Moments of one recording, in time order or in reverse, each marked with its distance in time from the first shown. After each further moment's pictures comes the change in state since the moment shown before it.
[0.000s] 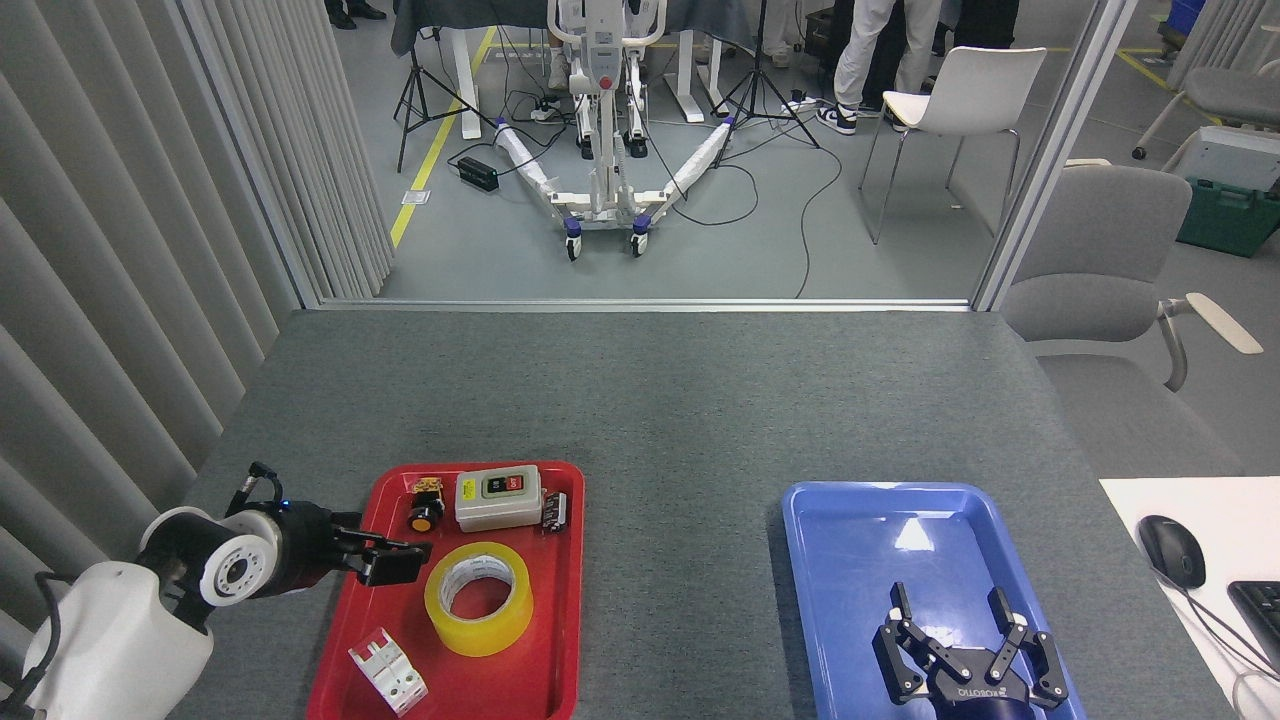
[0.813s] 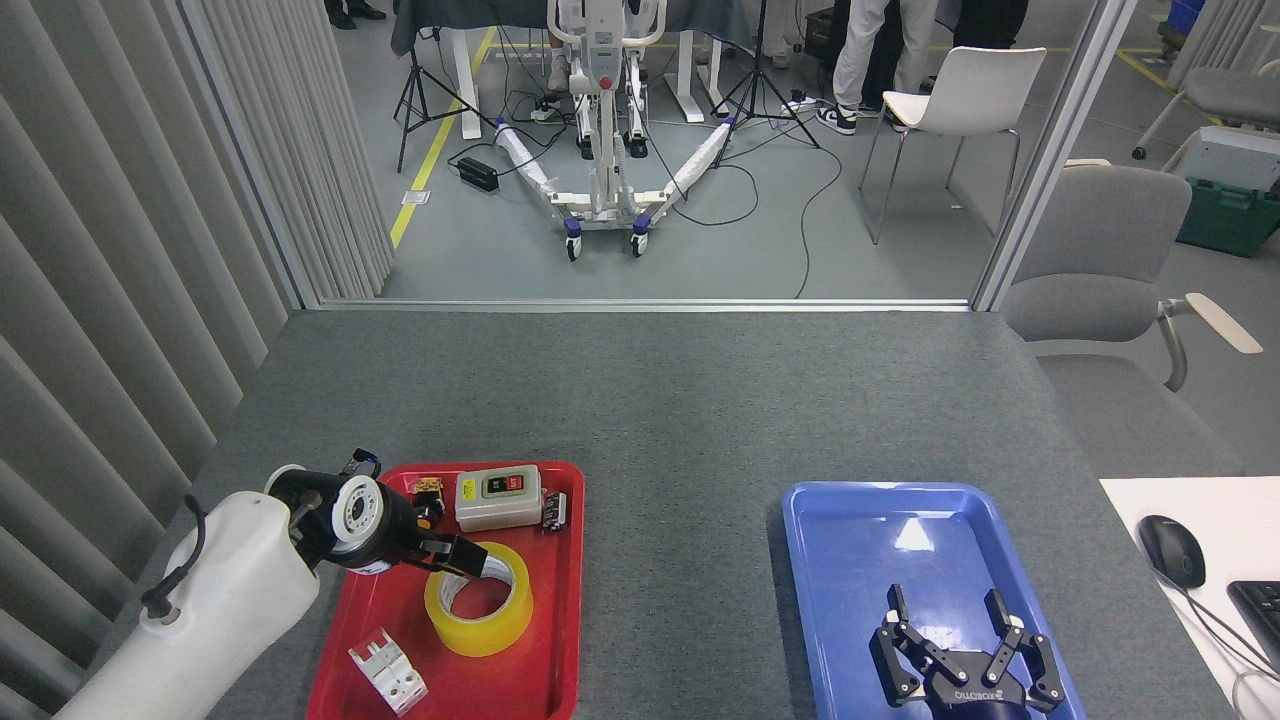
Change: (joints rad) left arm -0.250 -0.089 -0.332 0.233 0.084 0.334 -0.190; right arm 0.003 0.006 0.004 0.004 0.002 0.001 -0.001
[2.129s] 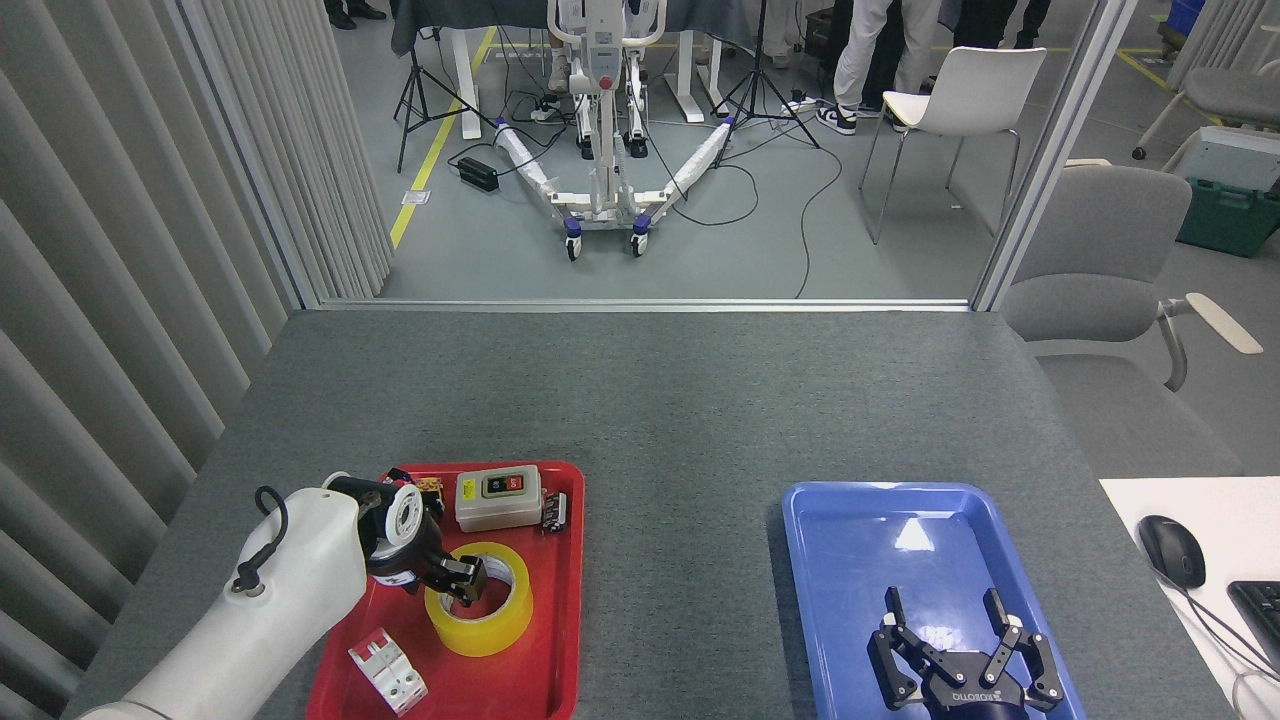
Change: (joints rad) left arm -0.075 -0.131 -0.051 0.322 -0.107 -0.067 0.003; right arm 0.001 -0.001 0.003 0.002 0.038 0.000 -0.002
